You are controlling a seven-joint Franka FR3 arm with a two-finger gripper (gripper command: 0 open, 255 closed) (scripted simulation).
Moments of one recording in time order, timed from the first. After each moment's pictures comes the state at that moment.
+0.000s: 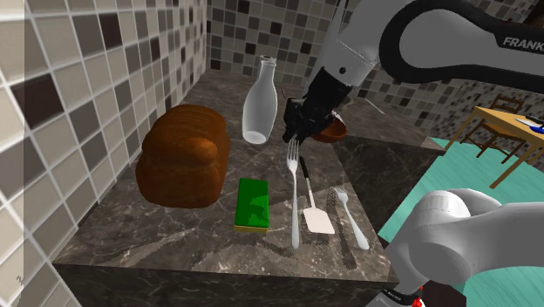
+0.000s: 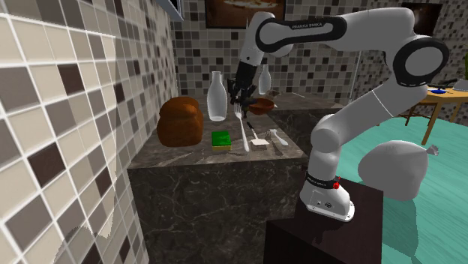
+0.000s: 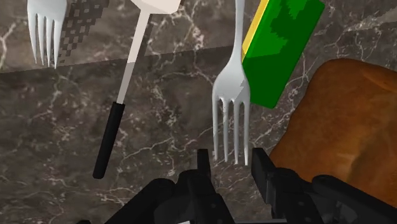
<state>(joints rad) 0.05 -0.81 0.17 -2.46 0.26 1.93 0.56</state>
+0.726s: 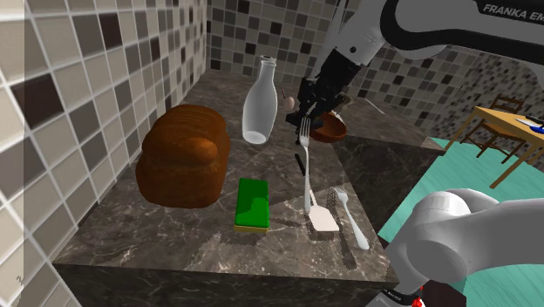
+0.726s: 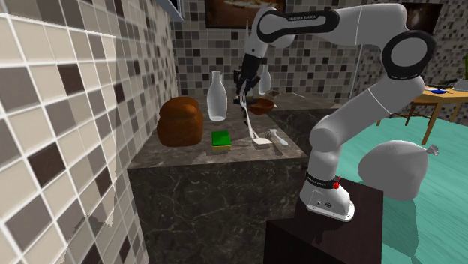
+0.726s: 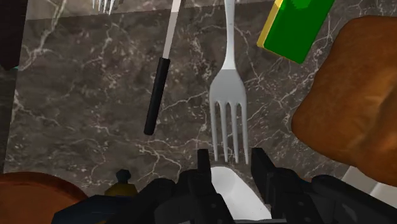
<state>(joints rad) 0.00 -0.74 0.03 -2.35 0.20 1.86 0.42</state>
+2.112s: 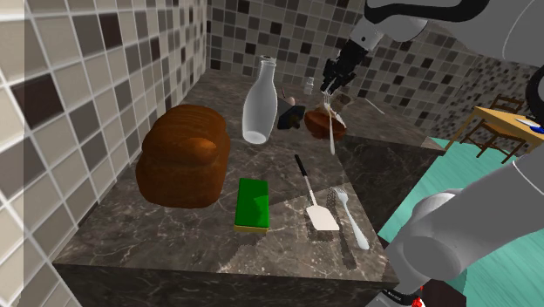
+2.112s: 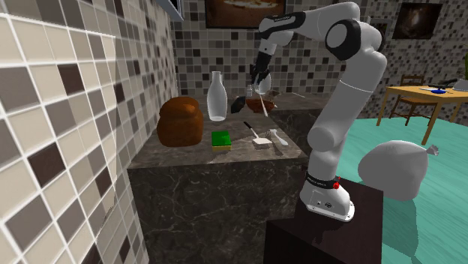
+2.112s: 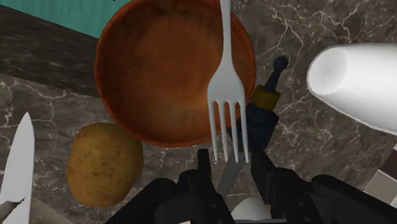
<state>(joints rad) -0.08 -0.28 -0.40 -1.91 0.16 1.78 -0.07</state>
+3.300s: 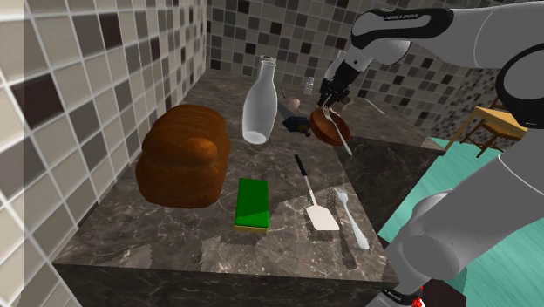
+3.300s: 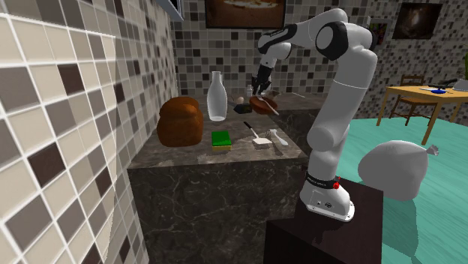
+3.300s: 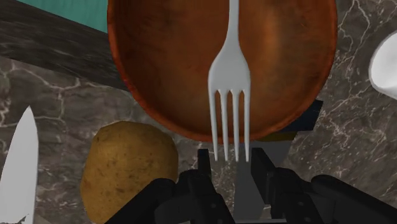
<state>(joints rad) -0.09 -0.18 -0.47 -1.98 0.21 1.93 -0.20</state>
